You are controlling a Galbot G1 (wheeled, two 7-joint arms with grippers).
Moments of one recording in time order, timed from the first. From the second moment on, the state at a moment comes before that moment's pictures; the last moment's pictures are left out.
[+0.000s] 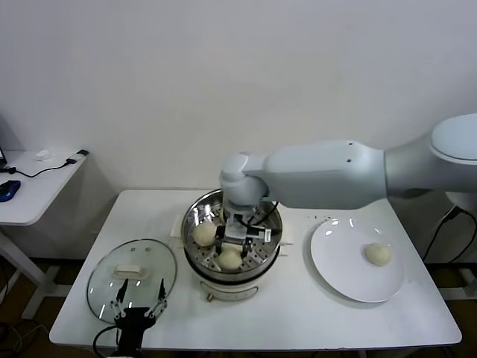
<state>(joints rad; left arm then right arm) 1.75 -1.53 -0.58 -1.97 0.07 -0.14 -0.08 0.69 1.32 -1.54 1.50 0.09 0.27 -1.01</state>
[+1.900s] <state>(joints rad) 1.75 -1.54 -0.59 -1.94 0.09 -0.16 -0.08 0.35 0.53 -1.25 1.09 0.19 0.01 -1.14</state>
